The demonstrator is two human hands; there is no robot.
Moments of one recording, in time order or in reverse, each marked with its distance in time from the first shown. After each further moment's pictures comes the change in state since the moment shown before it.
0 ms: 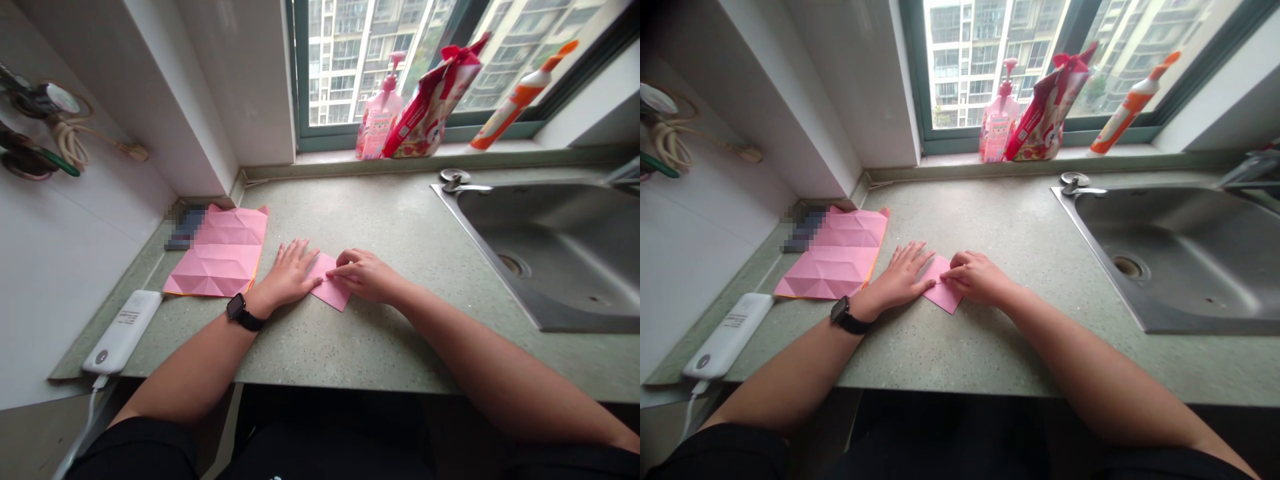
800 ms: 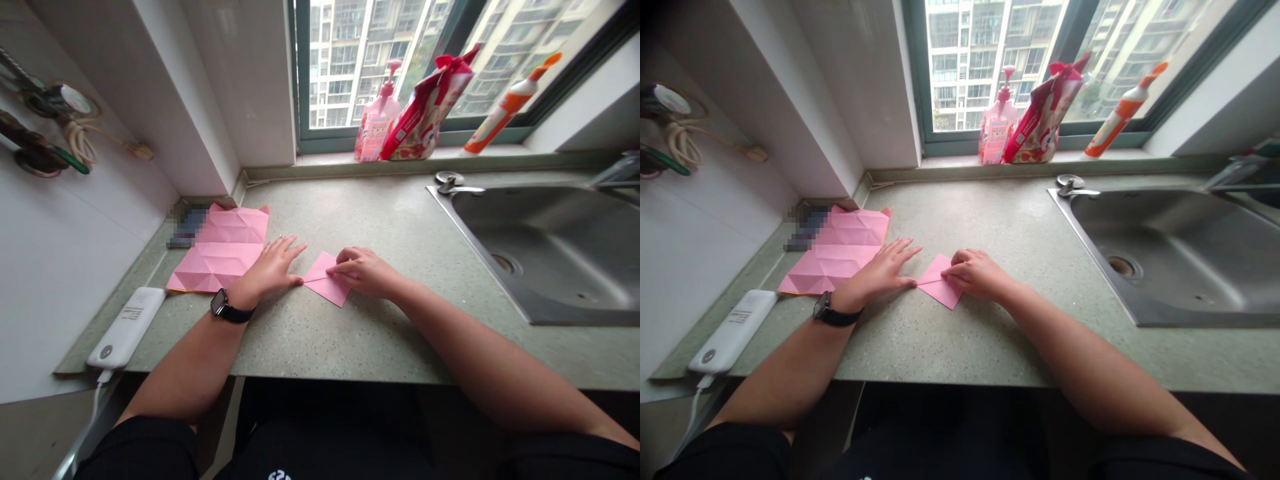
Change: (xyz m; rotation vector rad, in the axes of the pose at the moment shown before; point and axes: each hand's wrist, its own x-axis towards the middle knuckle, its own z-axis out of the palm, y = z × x) left_hand -0.012 -0.027 -0.037 -0.064 -0.004 -0.010; right_hand 0.001 0.003 0.001 0.018 0.010 0.007
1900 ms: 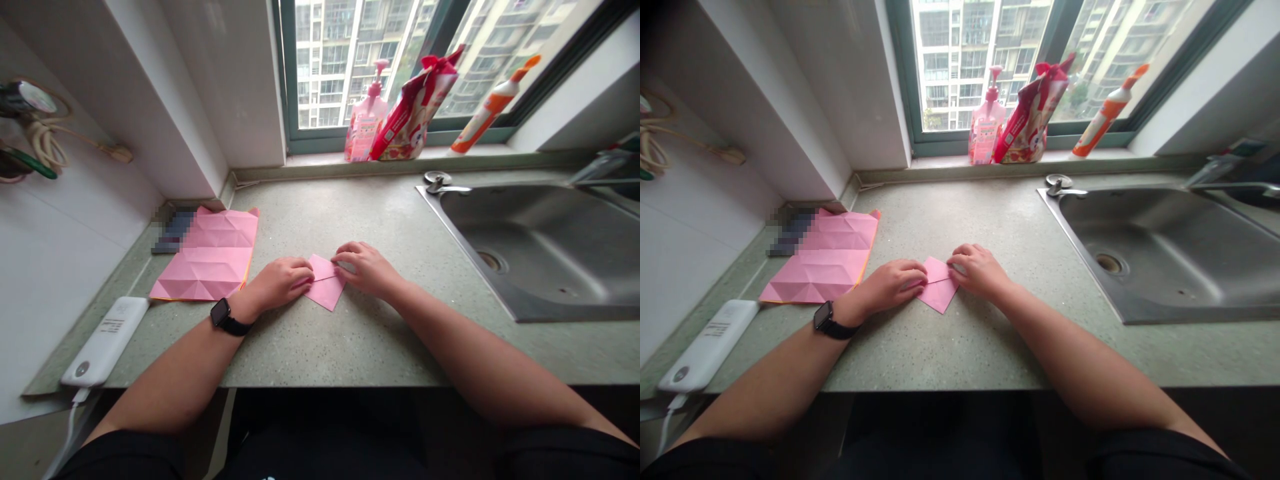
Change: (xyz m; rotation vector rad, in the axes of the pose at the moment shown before) left_hand 0.008 0.027 0.017 -0.084 0.051 0.418; right_hand -0.010 0.011 0.000 -0.108 0.128 0.192
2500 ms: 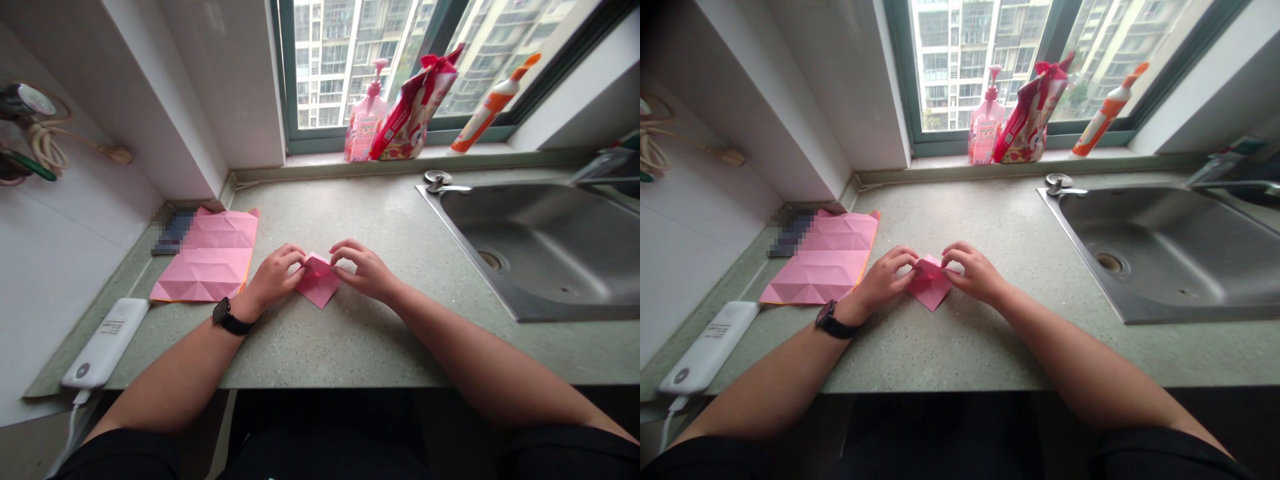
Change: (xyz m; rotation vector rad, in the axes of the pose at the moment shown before) left_hand 0.005 0.003 0.000 -0.155 0.294 -0.199; right_hand 0.001 -0.016 -0.007 0.398 0.163 -0.074
